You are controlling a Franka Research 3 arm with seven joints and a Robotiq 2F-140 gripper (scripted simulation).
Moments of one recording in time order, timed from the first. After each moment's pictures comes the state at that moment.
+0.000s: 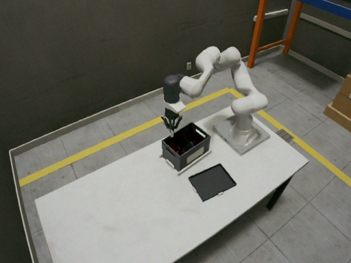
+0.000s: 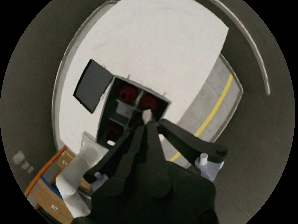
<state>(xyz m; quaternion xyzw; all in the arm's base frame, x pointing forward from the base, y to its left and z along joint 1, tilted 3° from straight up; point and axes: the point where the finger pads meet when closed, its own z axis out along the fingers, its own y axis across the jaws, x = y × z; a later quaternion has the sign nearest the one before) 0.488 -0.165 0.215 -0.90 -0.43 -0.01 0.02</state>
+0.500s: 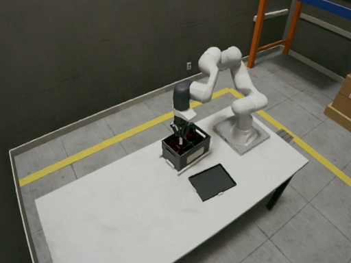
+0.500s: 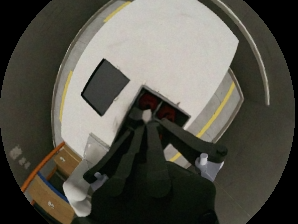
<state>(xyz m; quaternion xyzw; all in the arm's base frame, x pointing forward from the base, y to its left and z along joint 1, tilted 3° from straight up) 0.479 -0.084 0.219 -0.89 -0.46 -0.01 0.02</state>
